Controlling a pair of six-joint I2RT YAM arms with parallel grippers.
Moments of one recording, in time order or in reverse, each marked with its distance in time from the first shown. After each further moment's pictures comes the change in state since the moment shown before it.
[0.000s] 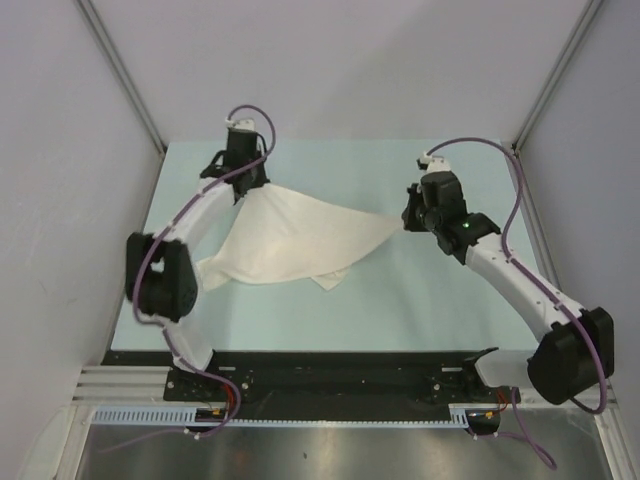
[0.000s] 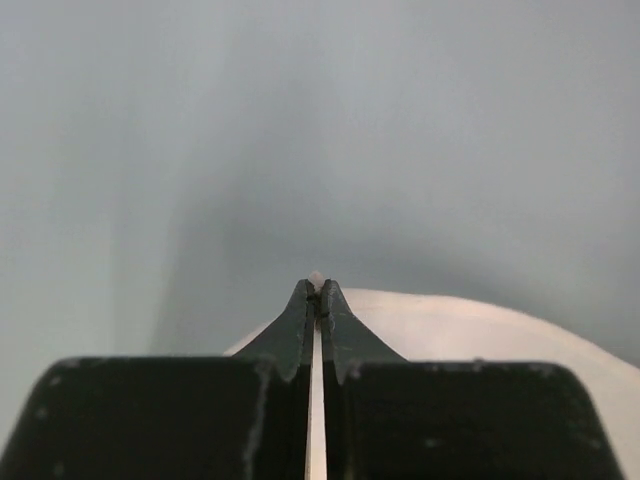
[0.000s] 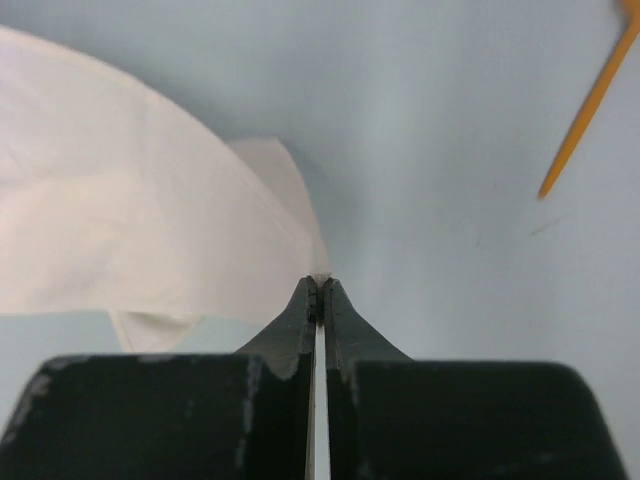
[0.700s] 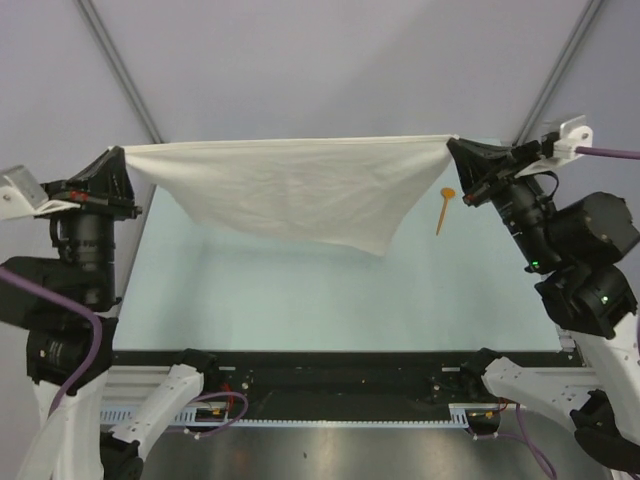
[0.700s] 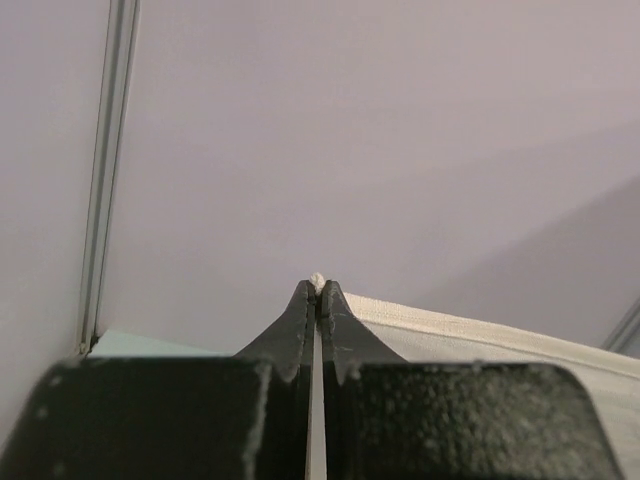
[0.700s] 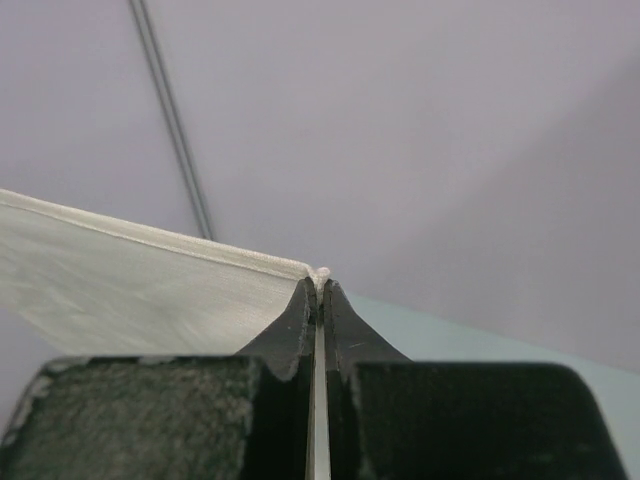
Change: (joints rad) left arm -0.015 -1.172 -0.053 0.091 -0.117 0.097; right arm 0.222 -0.435 0.466 0.073 0.088 -0.301
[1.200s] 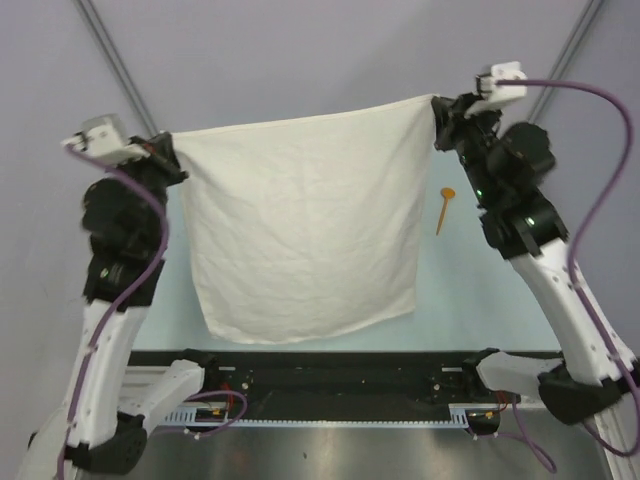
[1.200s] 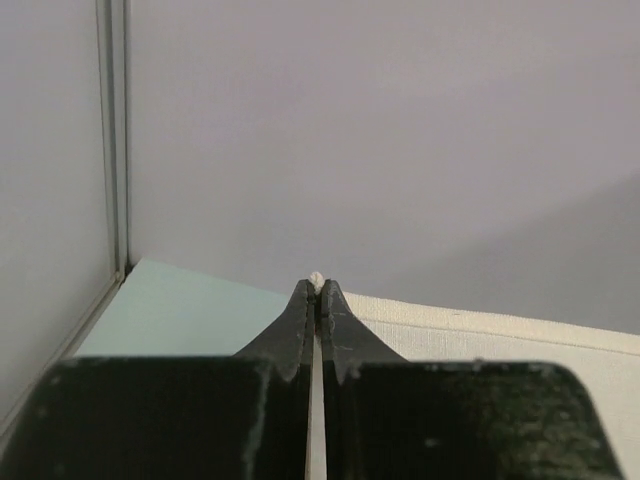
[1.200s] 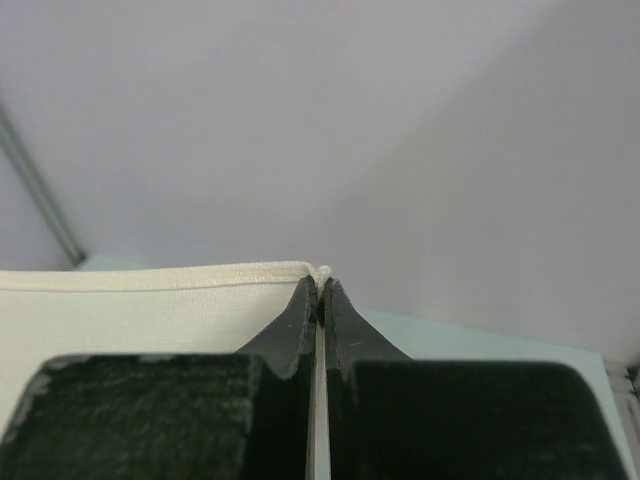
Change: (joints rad) left arm 0.012 0.152 -0.108 0.081 -0.040 0.001; right arm -0.145 0.257 0.081 0.138 -0.004 -0.066
